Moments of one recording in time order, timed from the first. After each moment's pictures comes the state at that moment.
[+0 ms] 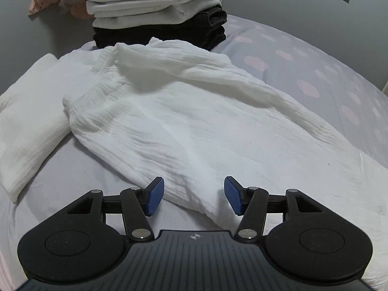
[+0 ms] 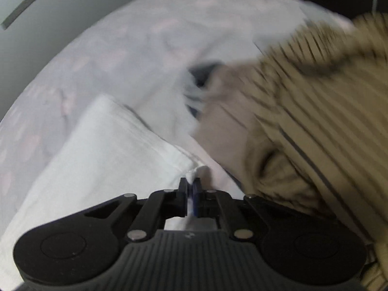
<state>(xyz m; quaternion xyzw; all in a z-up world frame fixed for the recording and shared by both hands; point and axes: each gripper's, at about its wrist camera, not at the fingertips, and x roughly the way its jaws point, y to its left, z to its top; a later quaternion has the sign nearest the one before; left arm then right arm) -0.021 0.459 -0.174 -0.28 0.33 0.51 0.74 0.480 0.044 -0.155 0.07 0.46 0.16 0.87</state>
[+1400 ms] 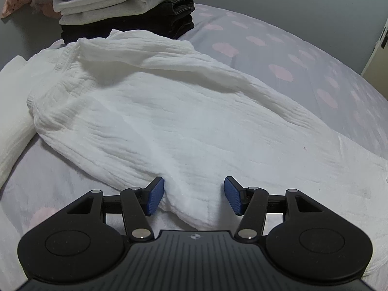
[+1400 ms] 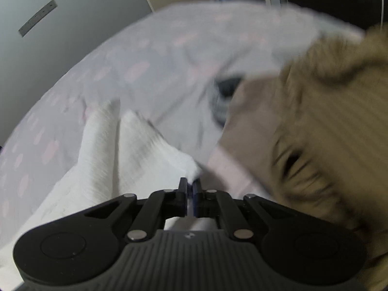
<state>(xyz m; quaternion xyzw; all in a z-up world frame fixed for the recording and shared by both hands) -0.008 0.460 -0.177 -0.29 0.34 0.45 0.77 0.456 0.031 -0.154 0.08 0.44 0.14 0.89</state>
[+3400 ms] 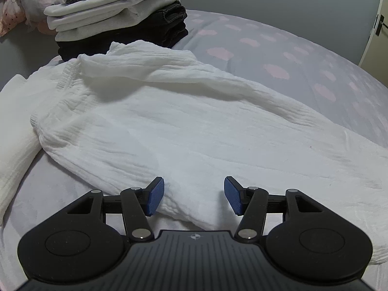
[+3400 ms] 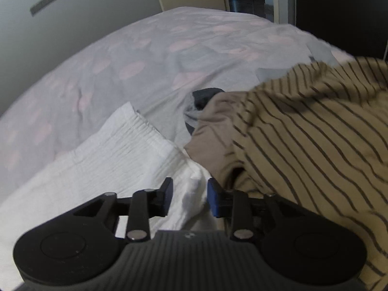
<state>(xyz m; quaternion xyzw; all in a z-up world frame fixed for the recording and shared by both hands) -0.012 0.461 -0.173 -0.25 0.35 0.45 0.78 0.456 -0.020 -0.157 0.07 0.44 0.18 0.88</state>
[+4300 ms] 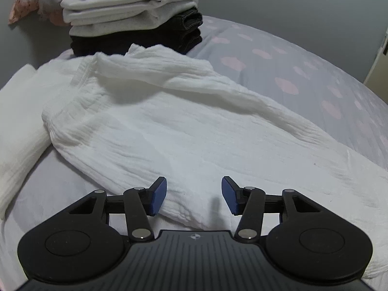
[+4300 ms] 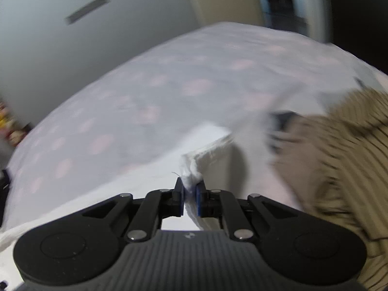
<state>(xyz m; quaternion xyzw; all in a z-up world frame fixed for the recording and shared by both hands) -0.029 0.472 -0.164 -0.27 0.33 0.47 0.78 0.421 0.093 -0.106 0.05 0.39 0.28 0.87</state>
